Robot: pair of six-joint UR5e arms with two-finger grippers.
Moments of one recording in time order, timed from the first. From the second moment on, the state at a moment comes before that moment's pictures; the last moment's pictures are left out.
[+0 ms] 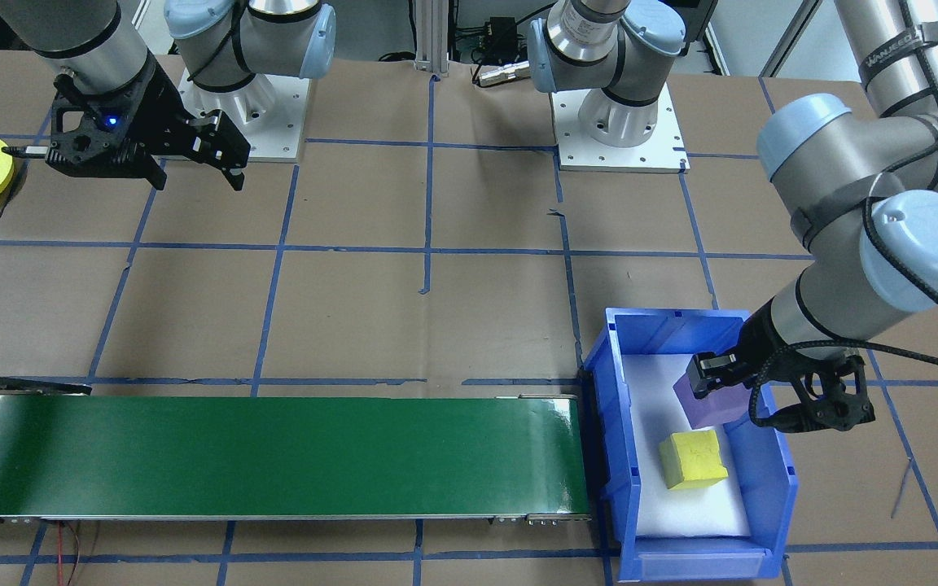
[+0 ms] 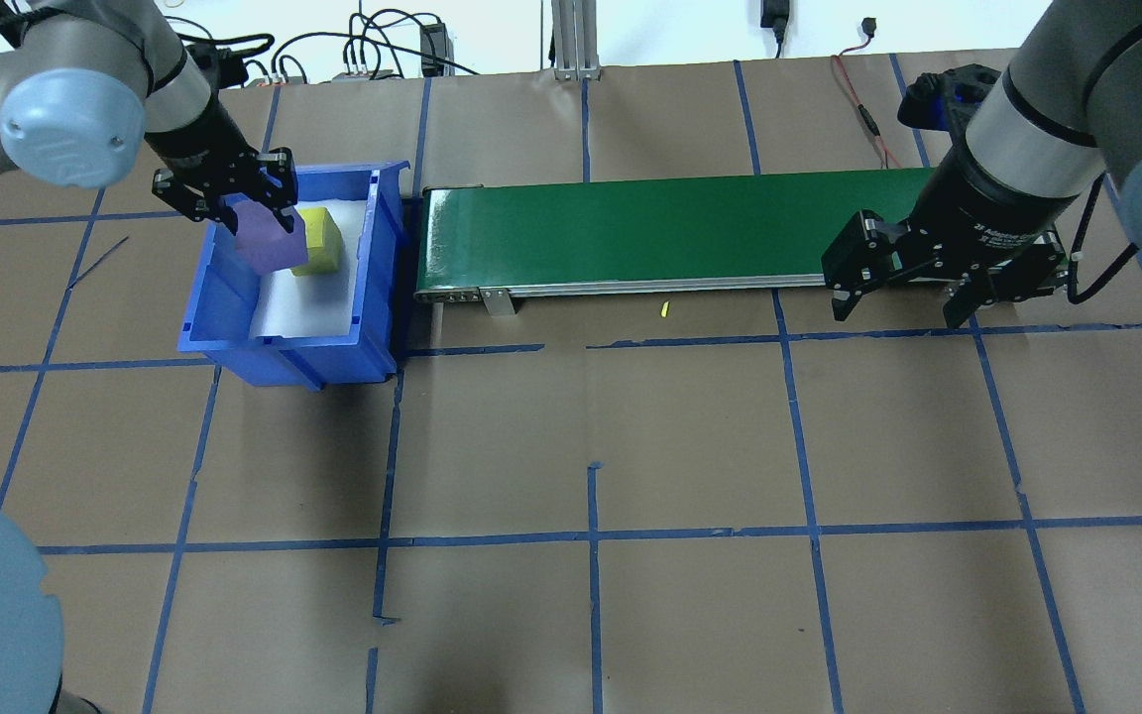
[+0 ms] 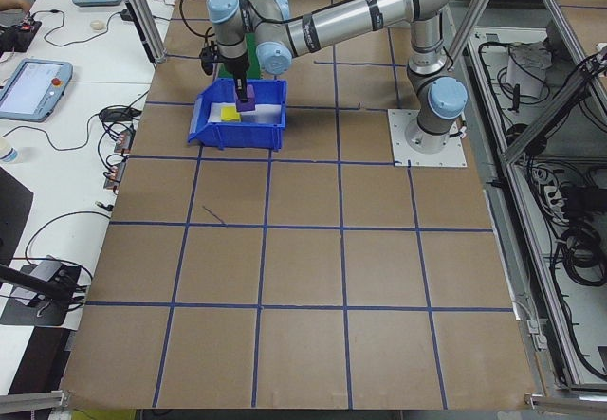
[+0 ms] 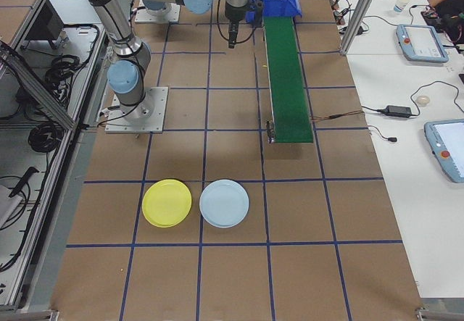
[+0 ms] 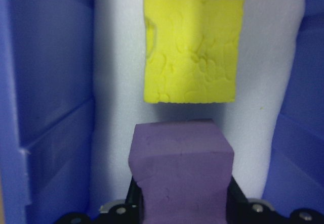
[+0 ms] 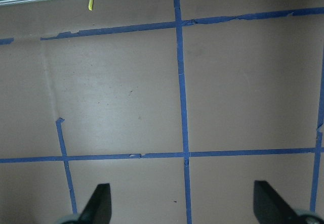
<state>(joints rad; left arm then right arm) -1.41 -1.92 -1.46 -1.35 1.56 0.02 1.48 -1.69 1.75 -1.55 -1.47 -0.03</state>
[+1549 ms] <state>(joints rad) -1.70 -2.05 -1.50 -1.06 1.51 -0.09 1.48 -1.43 1.68 -1.82 -1.24 -0.03</state>
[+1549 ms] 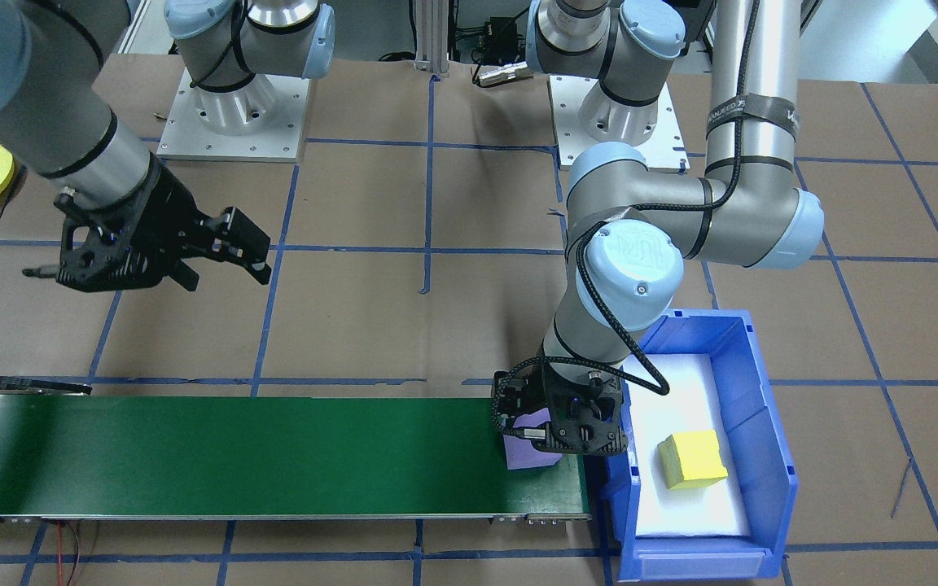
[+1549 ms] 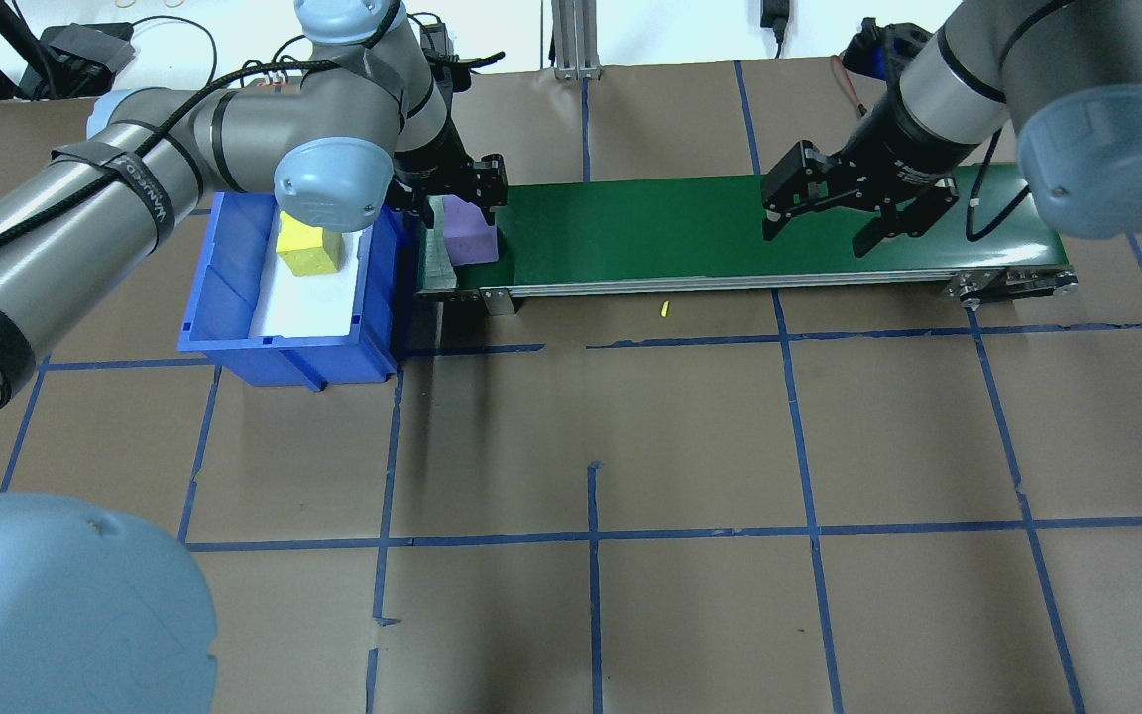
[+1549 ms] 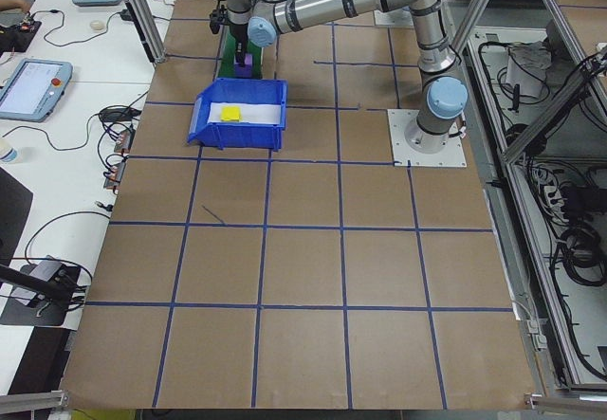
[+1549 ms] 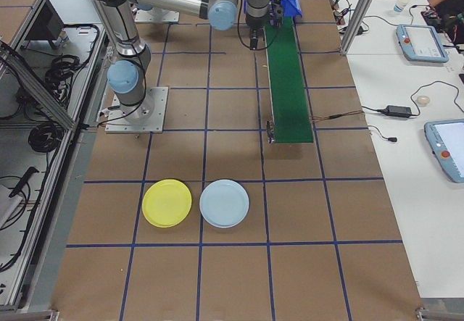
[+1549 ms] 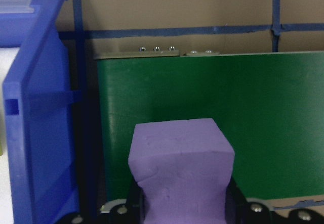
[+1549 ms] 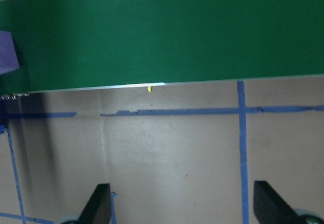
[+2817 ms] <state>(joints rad) -1.46 -2.09 -1.45 -1.14 1.60 0.05 1.54 -1.10 1.52 -2.06 -1.05 0.03</state>
